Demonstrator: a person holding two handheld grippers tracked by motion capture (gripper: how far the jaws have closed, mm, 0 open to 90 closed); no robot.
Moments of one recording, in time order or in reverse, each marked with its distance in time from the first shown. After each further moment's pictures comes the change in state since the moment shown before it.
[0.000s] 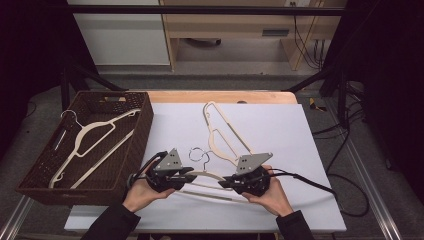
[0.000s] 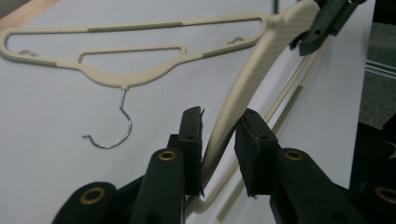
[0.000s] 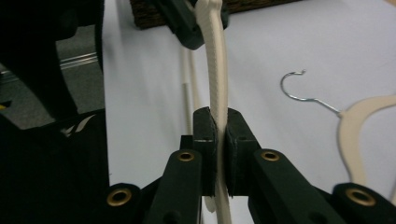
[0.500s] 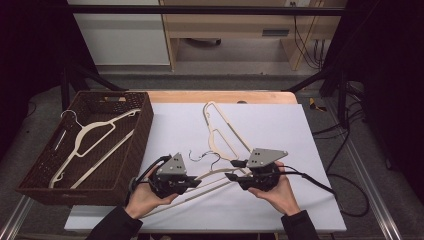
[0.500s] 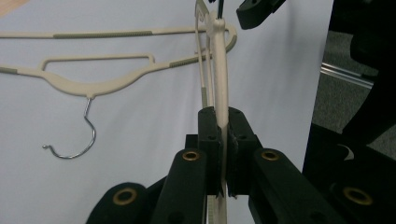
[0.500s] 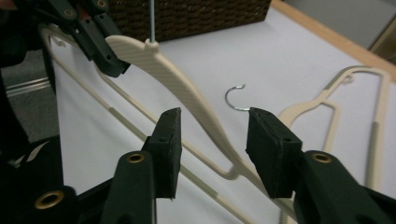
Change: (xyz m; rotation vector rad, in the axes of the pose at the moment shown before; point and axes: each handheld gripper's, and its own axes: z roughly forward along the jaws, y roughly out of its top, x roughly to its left) left arm -0.018 0.011 -0.008 -0.023 -0.065 -0.042; right arm -0.008 -0.001 -0.024 -0.093 -0.179 0.024
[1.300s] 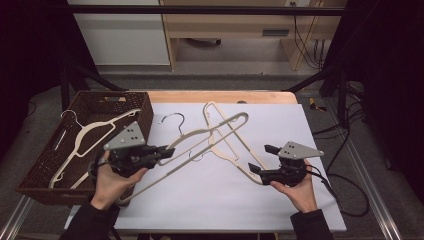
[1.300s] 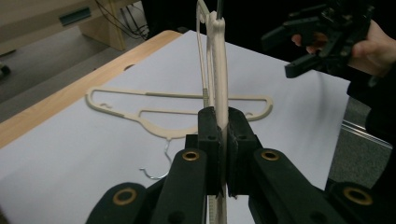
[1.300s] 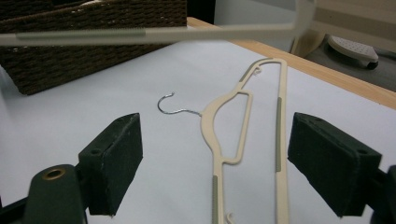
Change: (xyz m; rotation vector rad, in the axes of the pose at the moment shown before) left arm 0.026 0.034 -0.103 -0.199 0.166 -0.065; right arm -0.030 -0.026 -0.044 -0.105 -0.220 0.181
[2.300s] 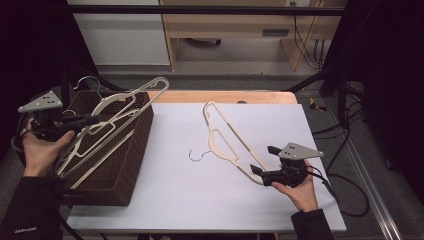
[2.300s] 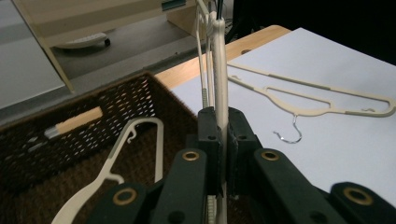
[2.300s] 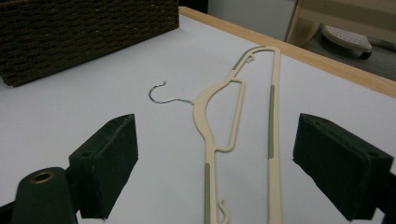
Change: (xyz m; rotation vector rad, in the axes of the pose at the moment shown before) left arm 0.152 -0.056 -0.102 0.003 0.258 -0.149; right arm -0.004 -0.007 0.001 0.034 -0.025 0.011
